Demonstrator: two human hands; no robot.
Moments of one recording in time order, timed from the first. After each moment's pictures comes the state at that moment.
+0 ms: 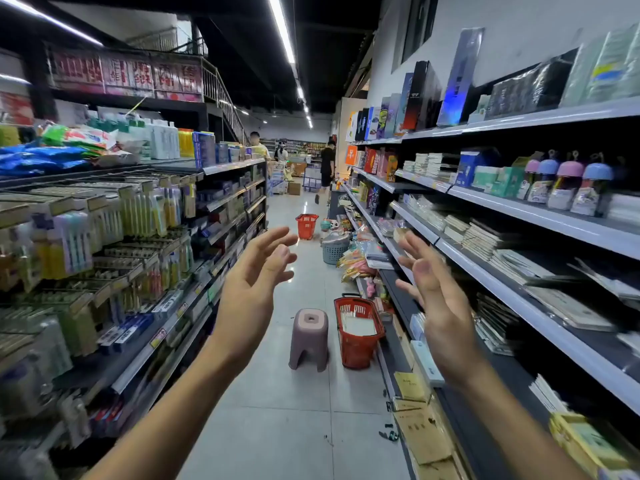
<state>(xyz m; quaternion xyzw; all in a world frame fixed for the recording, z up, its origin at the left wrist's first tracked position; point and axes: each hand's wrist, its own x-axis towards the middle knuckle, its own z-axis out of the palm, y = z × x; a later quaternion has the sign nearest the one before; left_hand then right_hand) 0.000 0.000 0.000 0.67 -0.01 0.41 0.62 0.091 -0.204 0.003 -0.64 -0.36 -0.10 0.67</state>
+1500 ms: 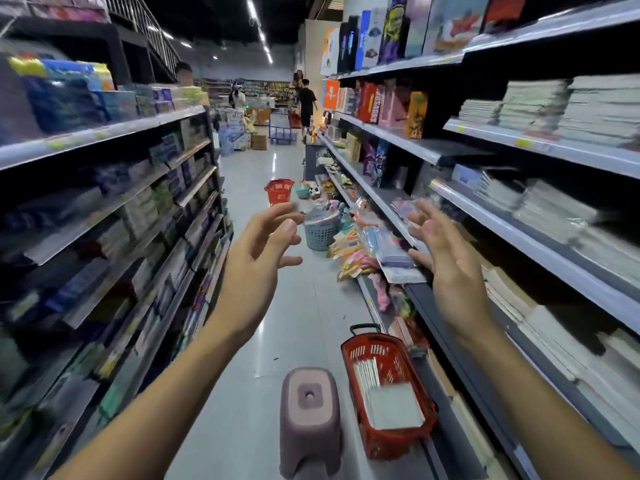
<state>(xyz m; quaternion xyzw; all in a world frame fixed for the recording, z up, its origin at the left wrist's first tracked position) 0.860 0.476 -0.040 0.68 -0.03 0.33 0.66 0.934 0.261 -0.034 -0.70 -0.23 -0.11 0.67</state>
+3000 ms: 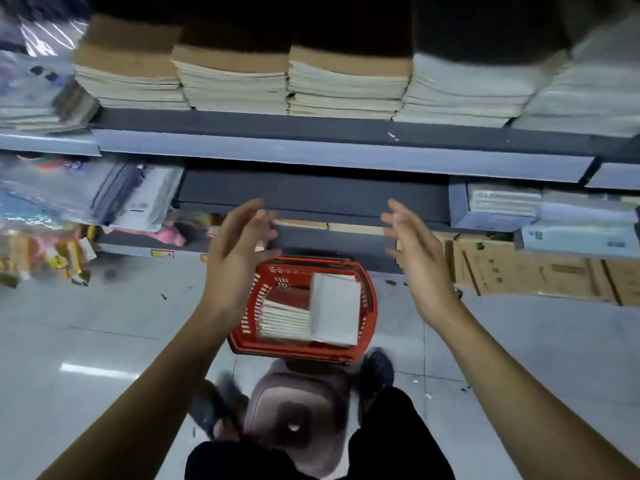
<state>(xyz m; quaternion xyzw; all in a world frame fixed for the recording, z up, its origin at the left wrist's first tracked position) 1.483 0.339 -0.372 0.70 -0.18 -0.33 0.61 1.300 0.204 -0.398 -0.58 0.46 -0.25 0.62</state>
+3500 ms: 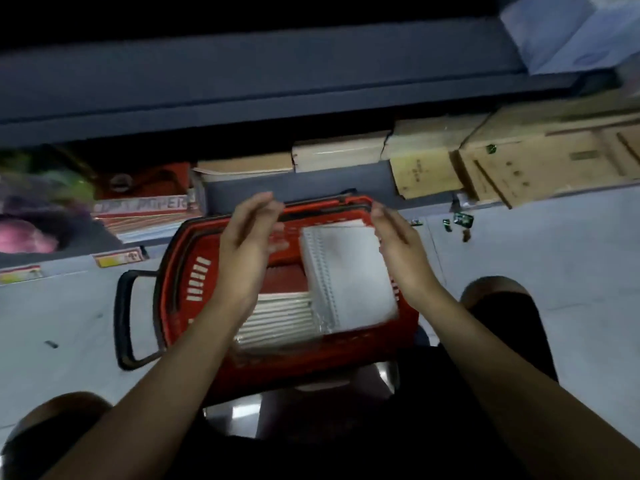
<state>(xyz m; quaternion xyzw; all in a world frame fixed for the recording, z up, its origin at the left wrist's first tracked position) 1.568 0.335 -0.756 0.65 -0.21 -0.45 0.57 1.373 0.261 -0.778 -0.53 0.61 -0.24 0.54</state>
